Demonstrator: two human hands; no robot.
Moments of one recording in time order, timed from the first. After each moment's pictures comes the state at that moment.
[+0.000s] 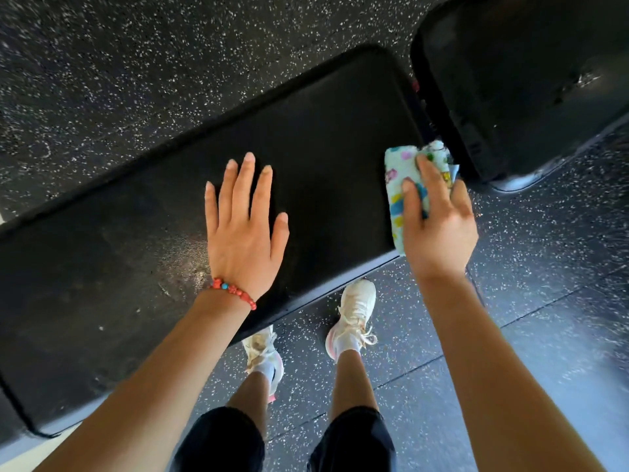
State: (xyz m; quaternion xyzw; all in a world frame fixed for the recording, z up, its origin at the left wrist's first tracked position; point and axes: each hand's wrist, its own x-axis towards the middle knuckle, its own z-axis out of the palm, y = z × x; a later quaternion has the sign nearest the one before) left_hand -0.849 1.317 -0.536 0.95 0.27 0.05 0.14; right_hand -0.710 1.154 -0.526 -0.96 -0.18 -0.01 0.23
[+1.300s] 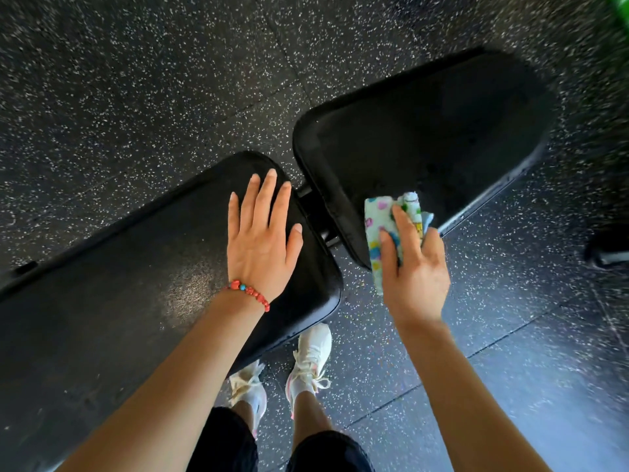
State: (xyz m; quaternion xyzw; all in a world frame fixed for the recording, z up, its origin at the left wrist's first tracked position) left_hand -0.664 1.250 -0.518 0.97 0.21 0.00 0.15; right_hand -0.590 1.078 -0.514 -0.96 -0.17 0.00 0.23
